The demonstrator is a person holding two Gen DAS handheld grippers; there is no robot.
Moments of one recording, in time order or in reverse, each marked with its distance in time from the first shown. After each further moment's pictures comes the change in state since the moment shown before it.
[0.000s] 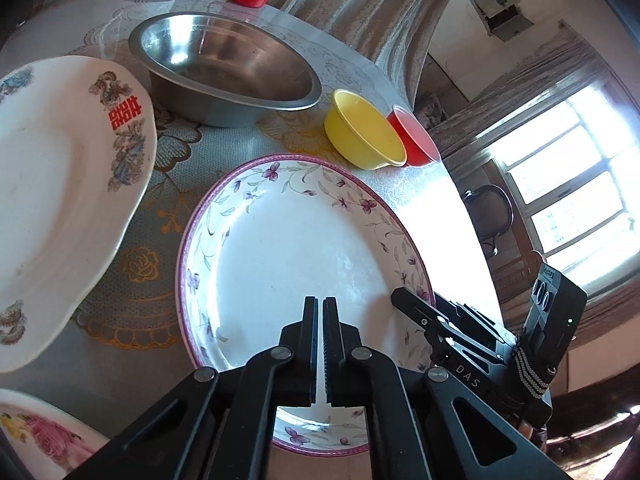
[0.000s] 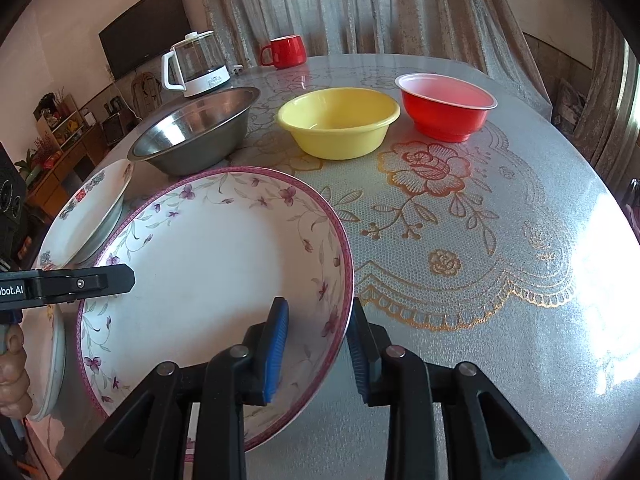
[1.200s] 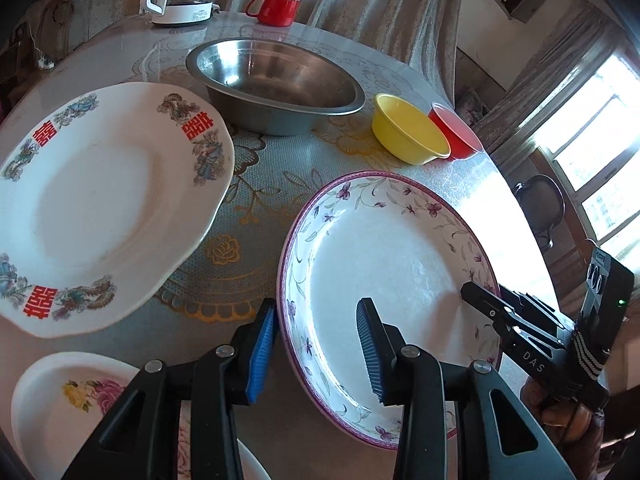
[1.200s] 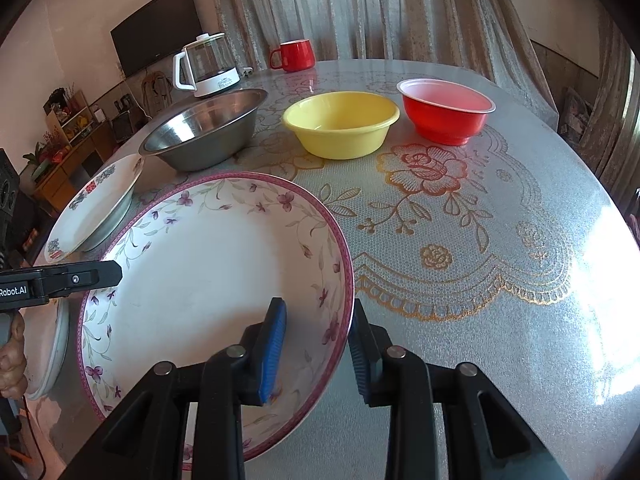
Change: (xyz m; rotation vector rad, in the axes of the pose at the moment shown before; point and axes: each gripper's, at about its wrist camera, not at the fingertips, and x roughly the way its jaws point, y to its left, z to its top) left arm -0.030 0.009 -0.030 0.064 -0.051 0.240; right arm -0.012 -0.003 -0.011 -0.030 -0.024 0.021
